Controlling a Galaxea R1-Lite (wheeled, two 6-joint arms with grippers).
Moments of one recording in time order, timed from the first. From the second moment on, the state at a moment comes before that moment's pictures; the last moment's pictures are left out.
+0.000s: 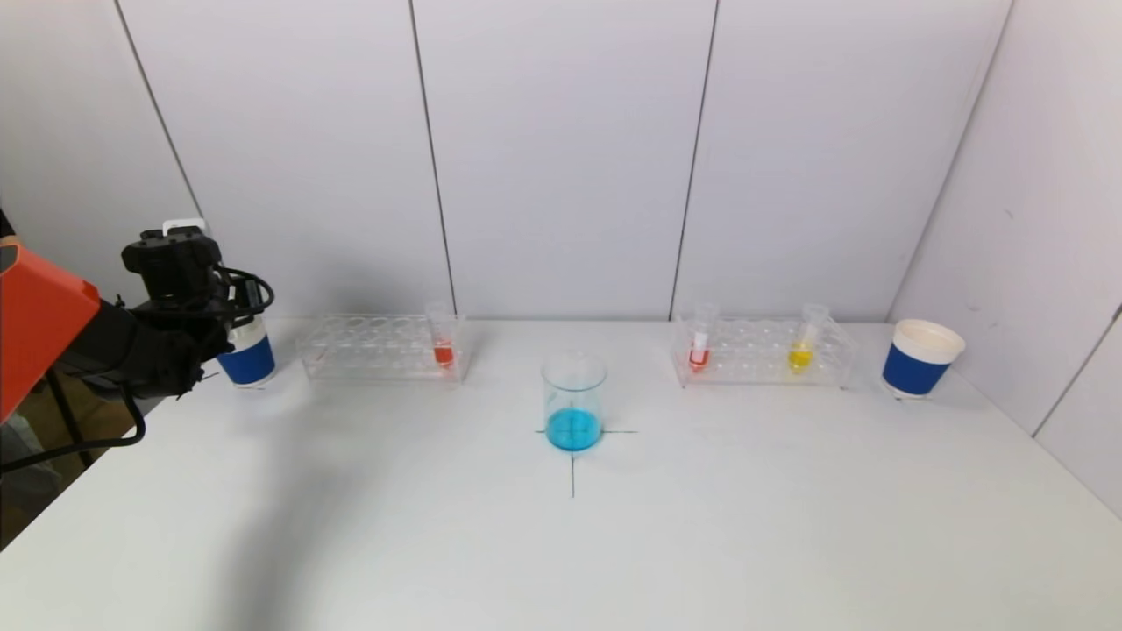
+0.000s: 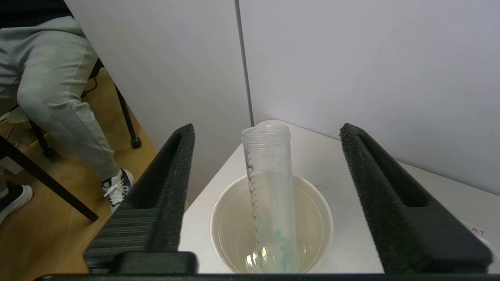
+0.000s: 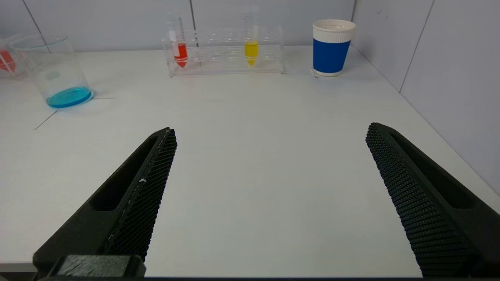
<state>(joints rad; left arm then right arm) 0.19 2.24 -1.28 -0.87 0.34 0.03 0.00 0.00 0.00 -0.01 -0.01 0.04</state>
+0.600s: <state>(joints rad) 0.19 2.21 -1.27 -0.86 0.33 0.03 0.00 0.00 0.00 -0.01 -0.01 0.04</state>
